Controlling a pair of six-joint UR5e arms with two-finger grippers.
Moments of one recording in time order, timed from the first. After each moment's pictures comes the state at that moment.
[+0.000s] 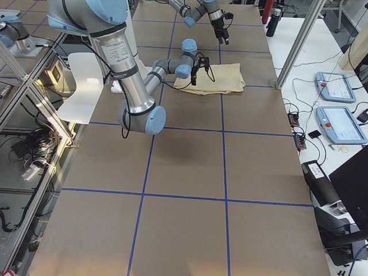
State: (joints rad) left arm -0.81 -1.98 -1.67 -2.23 -1.87 -1.63; right arm 0.46 -0.99 1.68 -1.25 1.82 1.29
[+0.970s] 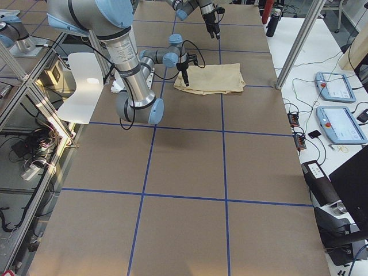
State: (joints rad) left arm -0.79 -1.87 -1.81 -2.17 -1.88 -1.63; right arm 0.31 -0.88 1.67 -1.60 1.56 1.14
